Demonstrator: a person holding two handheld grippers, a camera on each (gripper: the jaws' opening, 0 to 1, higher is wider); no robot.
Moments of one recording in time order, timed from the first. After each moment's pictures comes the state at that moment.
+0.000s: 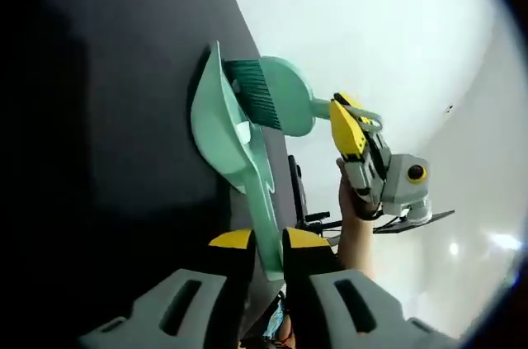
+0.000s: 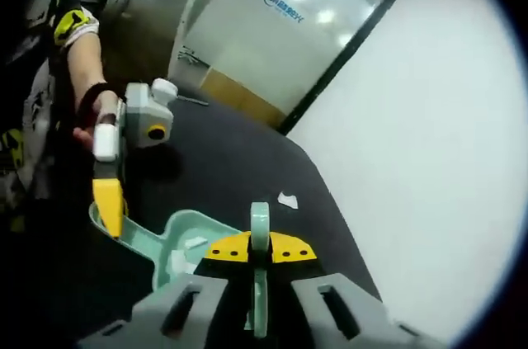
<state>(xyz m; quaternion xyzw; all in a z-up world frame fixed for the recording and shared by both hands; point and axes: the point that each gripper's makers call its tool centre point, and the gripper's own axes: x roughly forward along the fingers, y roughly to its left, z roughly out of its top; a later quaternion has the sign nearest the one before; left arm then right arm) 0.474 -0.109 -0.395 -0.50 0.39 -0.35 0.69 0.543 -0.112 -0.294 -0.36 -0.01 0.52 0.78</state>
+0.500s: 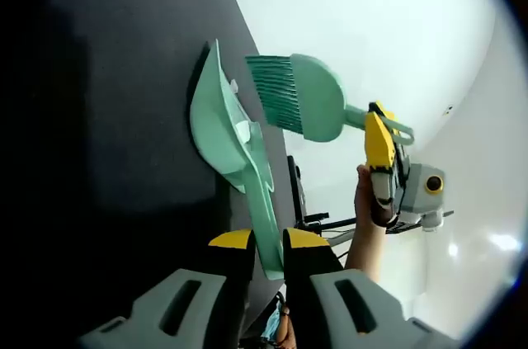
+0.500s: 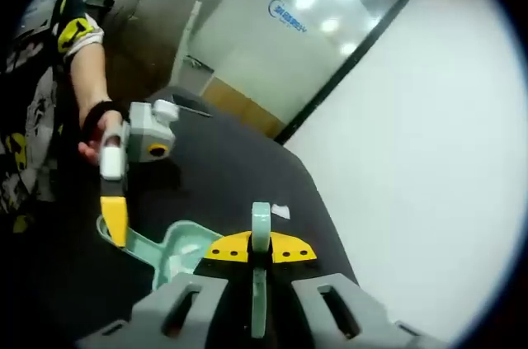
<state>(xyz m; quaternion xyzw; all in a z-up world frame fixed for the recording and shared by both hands) 0.468 -0.112 -0.394 -0.50 0.39 -0.35 0.69 0.545 -0.117 -0.268 -0.38 -0.03 0.50 0.78</state>
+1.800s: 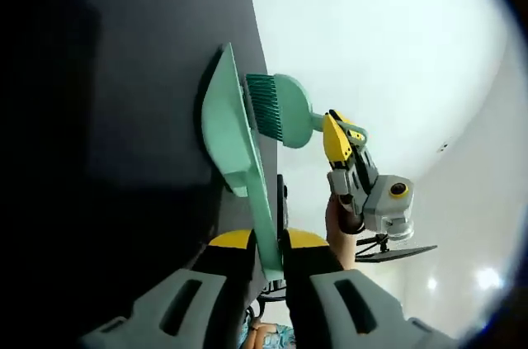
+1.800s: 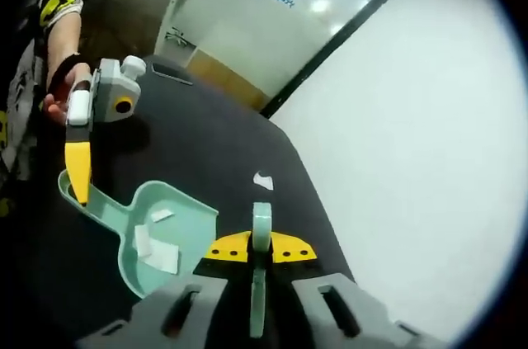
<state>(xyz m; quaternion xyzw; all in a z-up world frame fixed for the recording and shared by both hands) 0.467 -0.113 -0.385 -0.58 0.37 -0.31 0.65 0.581 -0.127 -0.295 -0.41 -0.01 0.46 0.79</state>
